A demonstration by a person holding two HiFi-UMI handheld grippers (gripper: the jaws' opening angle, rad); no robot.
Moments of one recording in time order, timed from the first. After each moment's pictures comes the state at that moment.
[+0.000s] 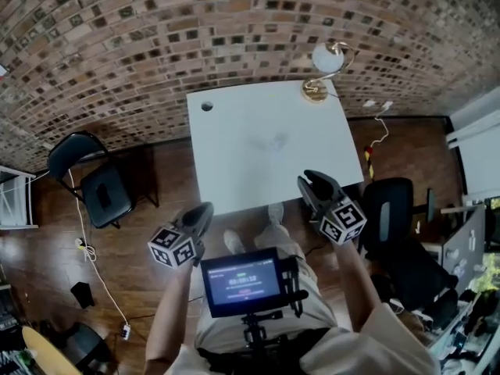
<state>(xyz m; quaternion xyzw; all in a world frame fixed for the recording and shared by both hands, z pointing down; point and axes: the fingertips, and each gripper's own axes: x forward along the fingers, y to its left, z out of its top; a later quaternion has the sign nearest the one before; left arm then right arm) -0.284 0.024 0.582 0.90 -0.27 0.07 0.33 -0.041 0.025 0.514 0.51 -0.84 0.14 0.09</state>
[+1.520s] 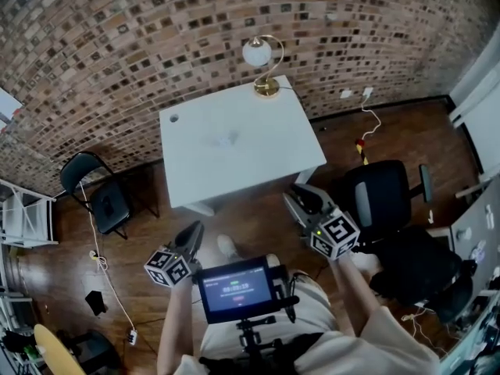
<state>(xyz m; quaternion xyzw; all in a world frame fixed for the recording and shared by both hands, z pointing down) -0.138 0.231 0.521 0.90 -0.31 0.08 0.29 0.109 0.249 0.444 0.51 -0.85 0.13 0.04</state>
